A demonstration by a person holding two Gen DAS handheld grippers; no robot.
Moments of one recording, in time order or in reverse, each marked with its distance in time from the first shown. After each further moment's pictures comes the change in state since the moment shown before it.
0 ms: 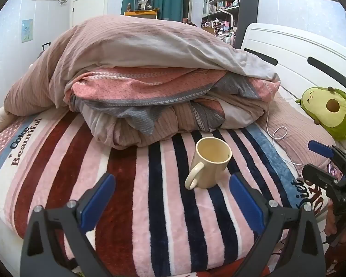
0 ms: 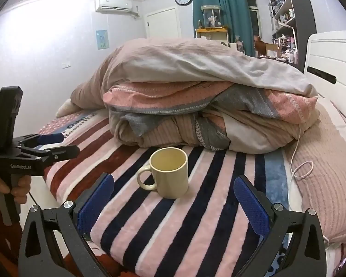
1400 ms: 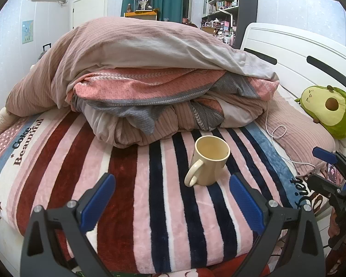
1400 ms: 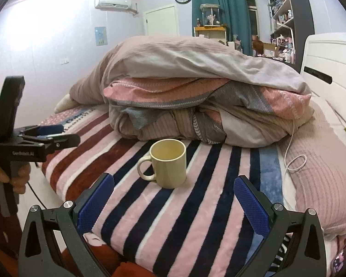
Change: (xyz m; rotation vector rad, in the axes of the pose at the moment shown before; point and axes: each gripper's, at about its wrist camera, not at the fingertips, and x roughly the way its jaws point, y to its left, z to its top) left arm 0.000 0.000 0.000 0.004 0.000 0.004; right arm -0.017 0.001 -0.013 0.004 0.015 -0.005
